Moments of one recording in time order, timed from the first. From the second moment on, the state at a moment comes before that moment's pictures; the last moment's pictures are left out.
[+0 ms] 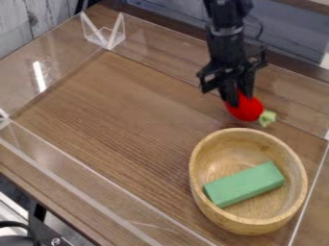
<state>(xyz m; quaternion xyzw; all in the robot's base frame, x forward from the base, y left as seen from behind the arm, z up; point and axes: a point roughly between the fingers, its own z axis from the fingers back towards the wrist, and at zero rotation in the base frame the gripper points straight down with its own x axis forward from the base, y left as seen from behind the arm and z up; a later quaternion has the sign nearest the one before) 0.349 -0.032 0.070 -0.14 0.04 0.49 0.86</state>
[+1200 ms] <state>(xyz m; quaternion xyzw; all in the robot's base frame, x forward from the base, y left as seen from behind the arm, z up) 0.267 0.111 0.115 -0.21 0.01 0.43 0.88</state>
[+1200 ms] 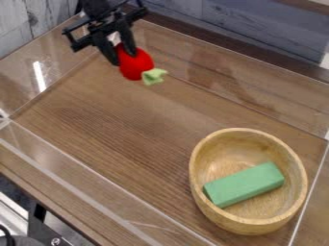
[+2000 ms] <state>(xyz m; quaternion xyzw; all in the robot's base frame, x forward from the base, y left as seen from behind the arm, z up) 0.257 0.164 0.055 -0.19 0.01 0.39 0.90</state>
